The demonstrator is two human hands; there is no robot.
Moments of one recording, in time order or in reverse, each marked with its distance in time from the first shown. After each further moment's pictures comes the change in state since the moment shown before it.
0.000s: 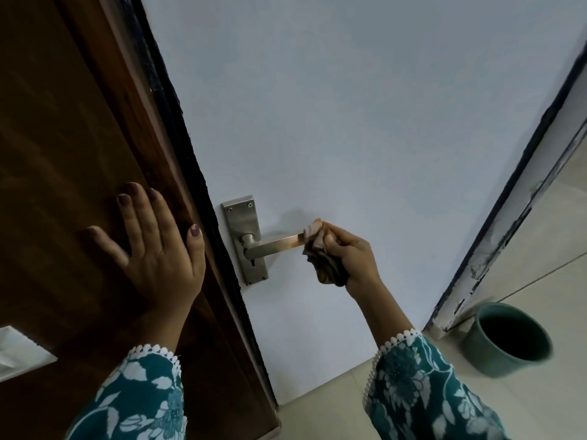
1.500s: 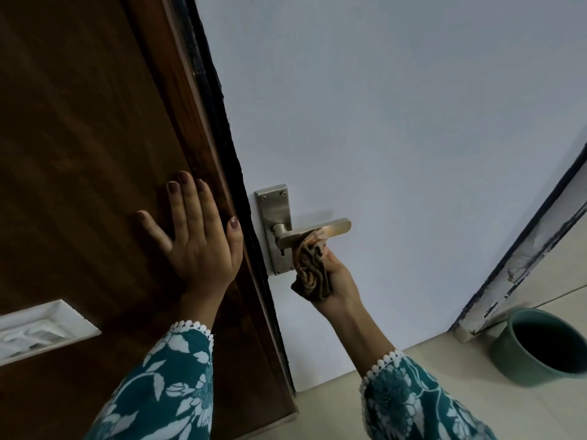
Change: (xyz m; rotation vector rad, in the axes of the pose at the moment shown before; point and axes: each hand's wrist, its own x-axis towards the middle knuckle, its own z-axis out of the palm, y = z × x) left_hand -0.007 -0.003 0.011 0.035 0.065 0.057; right_hand -0.005 0.070 0.057 0.540 -0.157 0.333
